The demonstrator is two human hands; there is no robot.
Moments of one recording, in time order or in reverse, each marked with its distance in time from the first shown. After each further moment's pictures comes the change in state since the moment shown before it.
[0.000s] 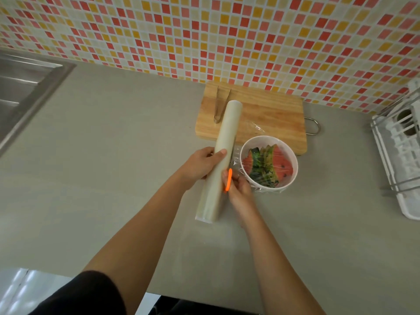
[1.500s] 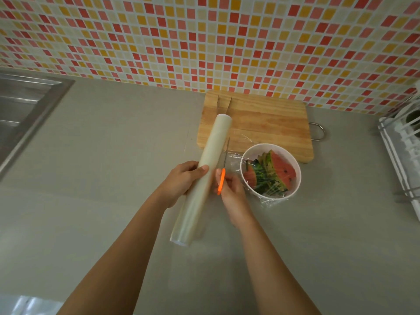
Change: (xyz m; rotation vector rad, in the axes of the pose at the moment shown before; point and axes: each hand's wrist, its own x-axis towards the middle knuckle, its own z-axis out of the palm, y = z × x) left_hand -0.008 -0.011 -0.043 -0.026 0.062 -0.041; right_hand 0.029 -0.005 0.033 -0.003 0.072 0.068
